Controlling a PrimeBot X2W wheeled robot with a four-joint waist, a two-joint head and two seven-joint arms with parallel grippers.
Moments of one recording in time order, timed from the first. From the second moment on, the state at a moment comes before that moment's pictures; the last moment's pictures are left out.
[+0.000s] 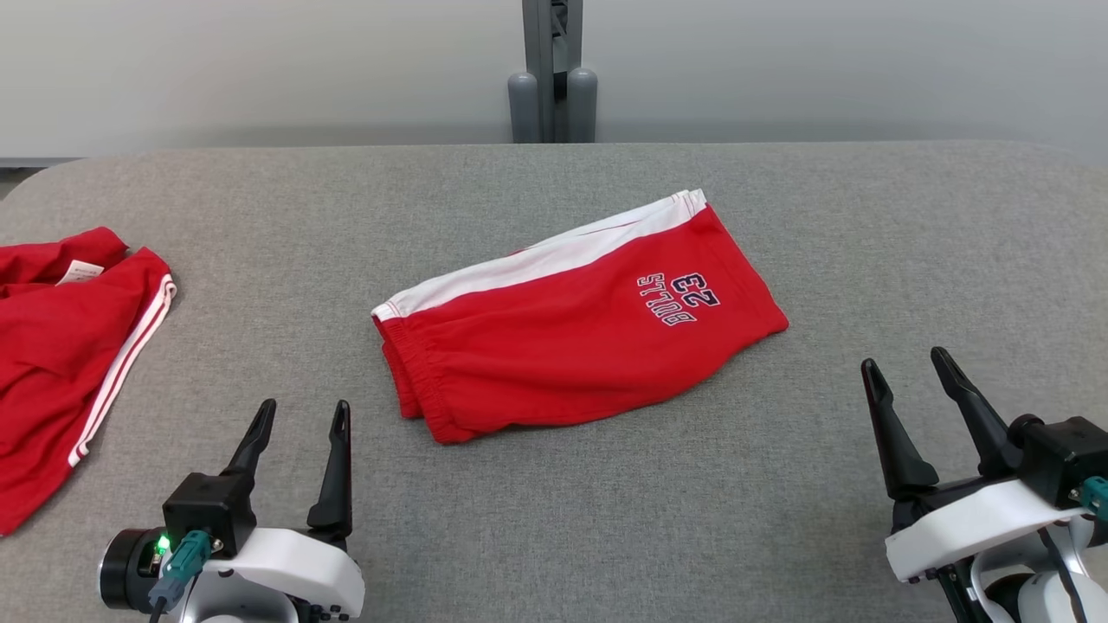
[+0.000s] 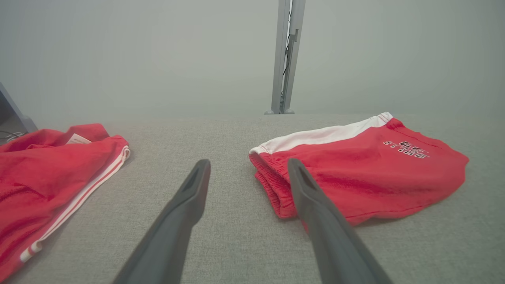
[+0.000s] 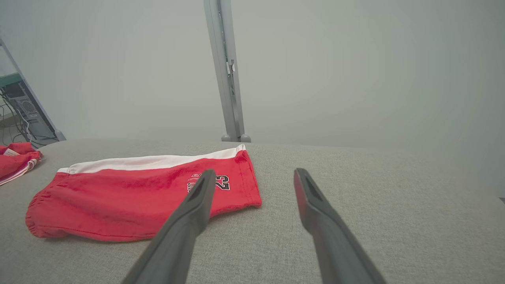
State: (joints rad) left arm -0.09 0.39 -0.47 0.04 -0.54 0.36 -0.17; right arm -0.07 -0.13 0.06 0.03 0.25 0.13 -0.05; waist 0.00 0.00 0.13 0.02
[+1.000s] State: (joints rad) left arm -0.34 0.29 -0.51 0.10 -0.52 0.27 -0.24; right arm -0.62 -0.23 0.12 0.68 0.27 0.13 -0.13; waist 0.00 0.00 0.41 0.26
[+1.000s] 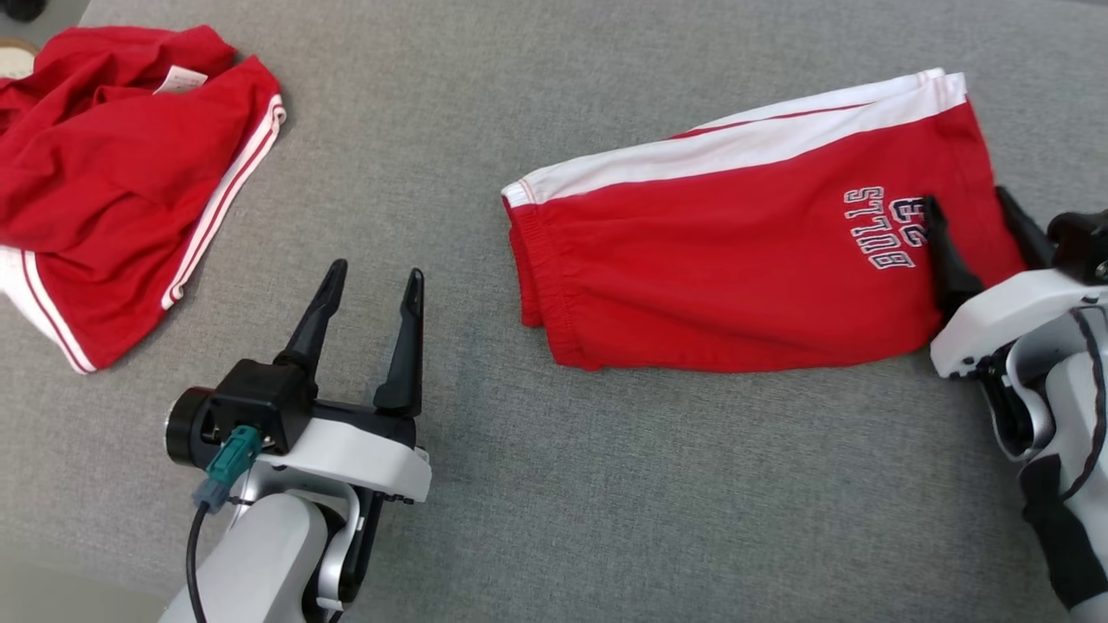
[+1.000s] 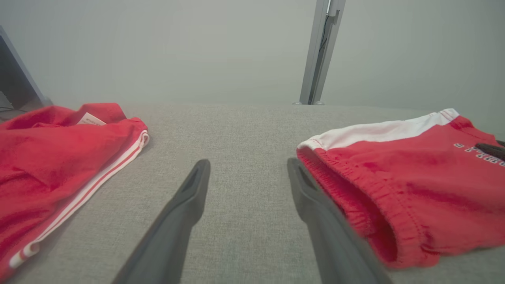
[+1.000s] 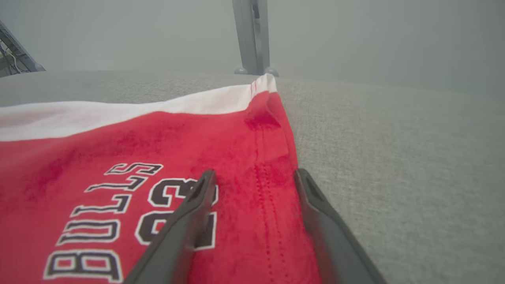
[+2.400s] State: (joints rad) left arm -0.27 0.33 -0.52 0.10 -0.51 0.27 -0.20; right arm -0.29 -0.16 0.12 0.56 0.48 0.13 -0.22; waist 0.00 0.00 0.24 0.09
